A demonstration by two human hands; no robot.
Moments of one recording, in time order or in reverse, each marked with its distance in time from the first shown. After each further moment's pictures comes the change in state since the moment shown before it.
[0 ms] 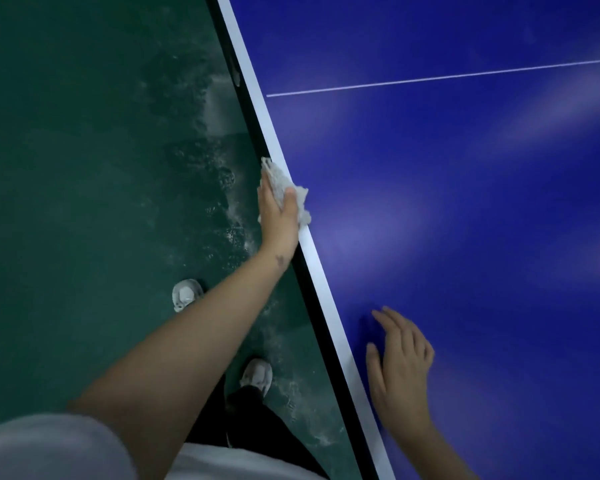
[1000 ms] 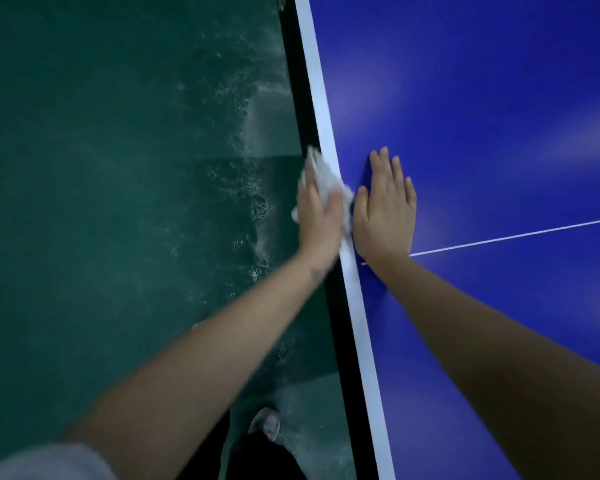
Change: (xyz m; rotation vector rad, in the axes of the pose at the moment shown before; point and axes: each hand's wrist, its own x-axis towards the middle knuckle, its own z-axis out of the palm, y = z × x) left_hand 0.260 0.075 -0.031 -0.079 0.044 0.016; right_hand 0.453 -0.183 0.080 -0.088 0.023 -0.147
